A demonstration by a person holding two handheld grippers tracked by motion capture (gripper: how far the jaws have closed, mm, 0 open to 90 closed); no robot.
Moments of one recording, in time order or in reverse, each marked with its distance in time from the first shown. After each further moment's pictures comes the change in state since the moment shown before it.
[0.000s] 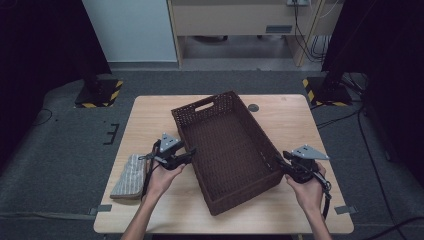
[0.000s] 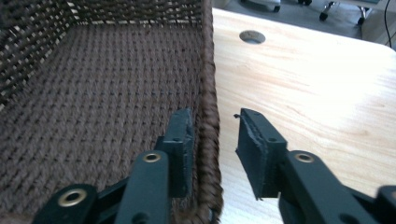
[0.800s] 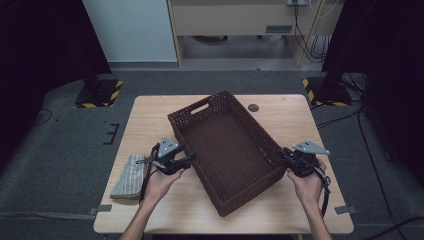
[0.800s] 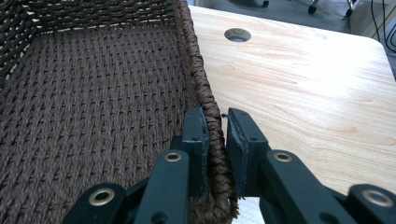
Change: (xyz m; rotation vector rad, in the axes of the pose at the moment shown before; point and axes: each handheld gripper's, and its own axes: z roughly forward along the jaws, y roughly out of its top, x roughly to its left) left arm -0.002 0.004 -0.021 -0.025 -0.011 0.025; right arm -0.011 0.006 0.011 -0.005 -0.038 0.033
